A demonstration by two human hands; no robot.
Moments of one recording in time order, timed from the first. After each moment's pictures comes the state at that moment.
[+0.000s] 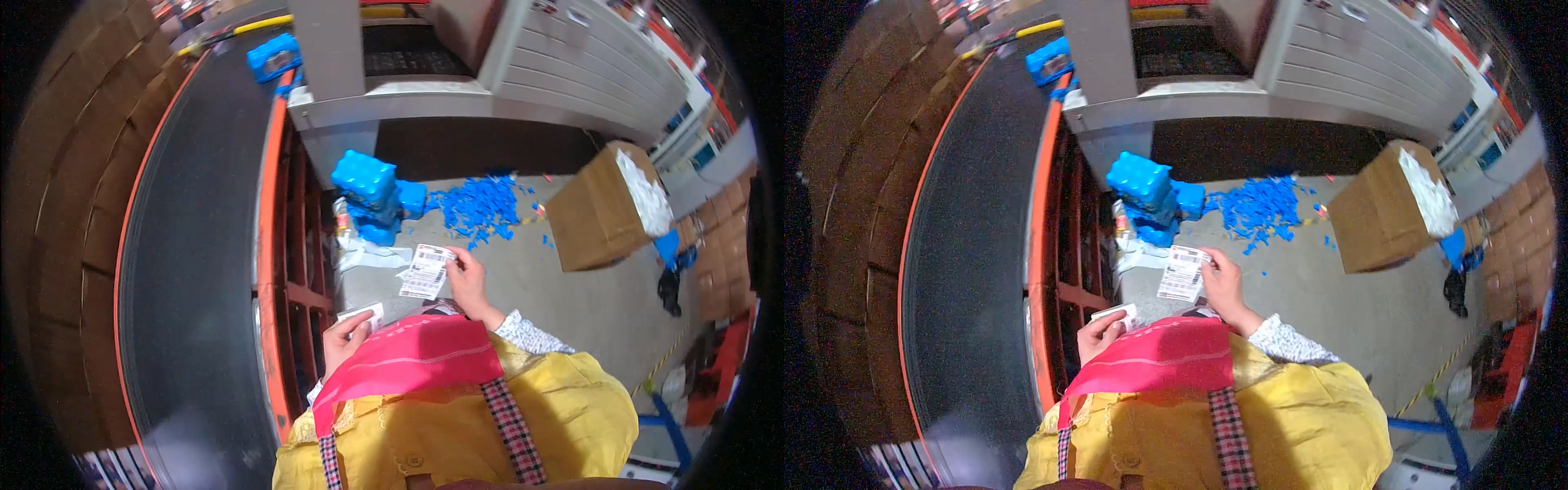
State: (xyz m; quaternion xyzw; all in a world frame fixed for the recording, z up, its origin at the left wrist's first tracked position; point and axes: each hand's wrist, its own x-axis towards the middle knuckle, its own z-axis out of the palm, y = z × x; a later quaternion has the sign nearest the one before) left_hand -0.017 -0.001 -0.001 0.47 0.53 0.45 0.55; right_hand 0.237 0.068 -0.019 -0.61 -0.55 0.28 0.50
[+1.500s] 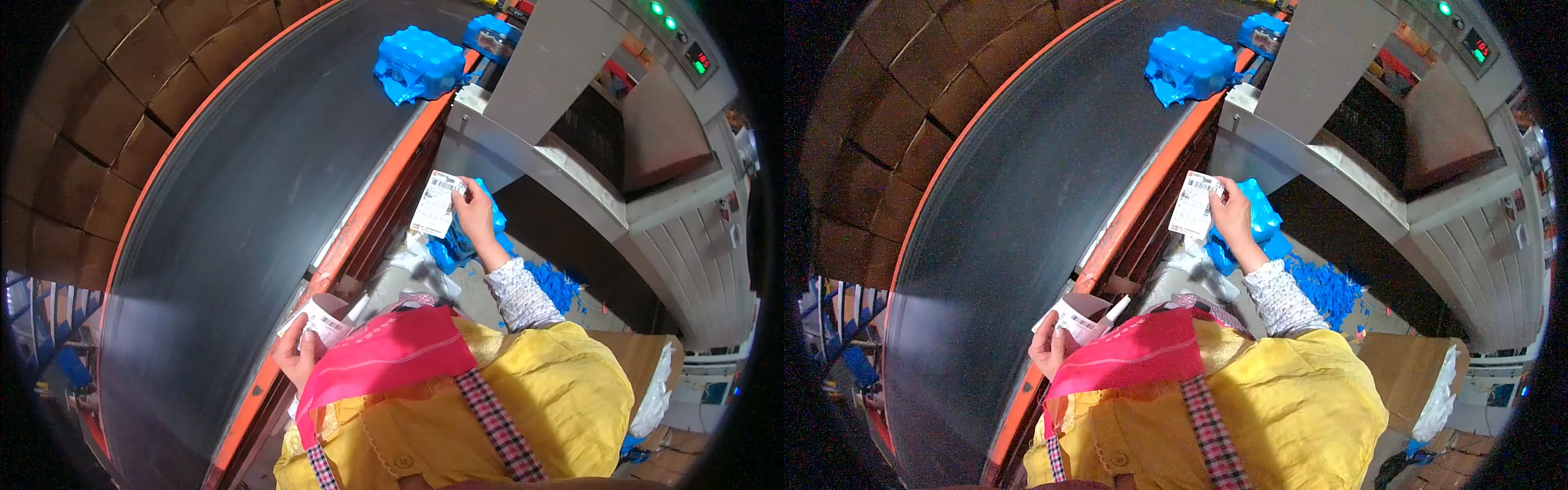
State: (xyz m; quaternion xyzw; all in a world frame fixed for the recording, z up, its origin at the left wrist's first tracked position) left_hand -0.109 0.062 0.012 0.14 0.66 0.72 0.18; right_hand 0.028 0.423 -0.035 -0.44 -0.74 0.34 0.38
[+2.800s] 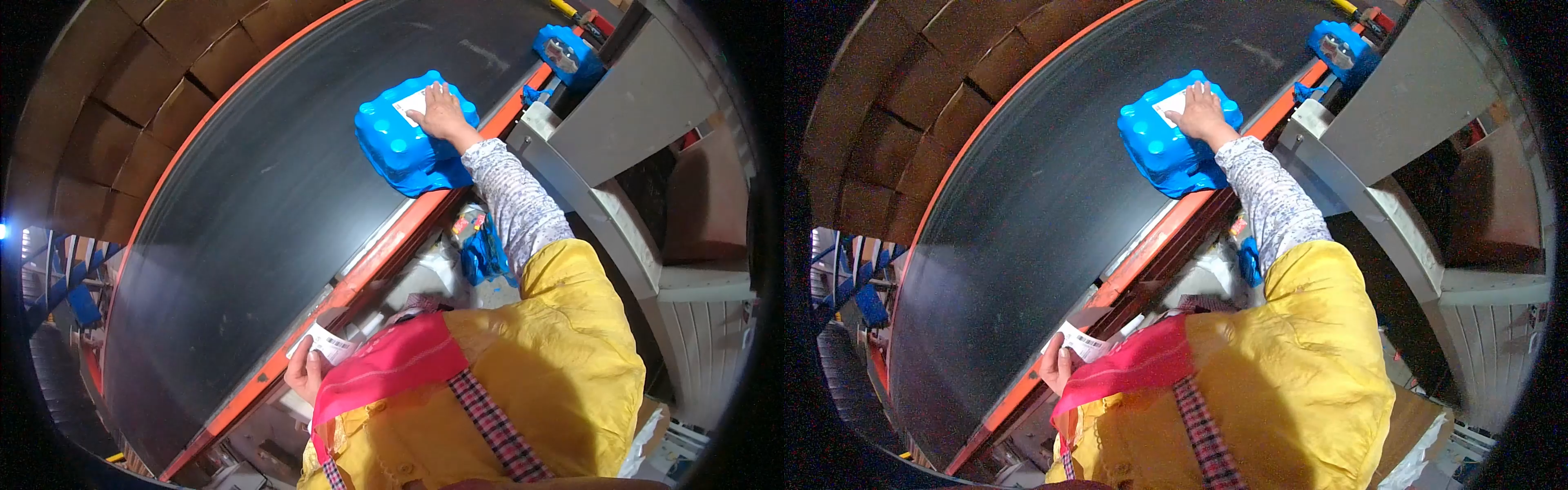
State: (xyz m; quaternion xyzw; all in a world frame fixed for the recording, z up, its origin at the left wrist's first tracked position) left_hand -0.101 0.093 0.022 0.00 0.69 0.72 0.05; right_hand -0.244 0.600 -0.052 -0.26 -0.96 0.05 0.10
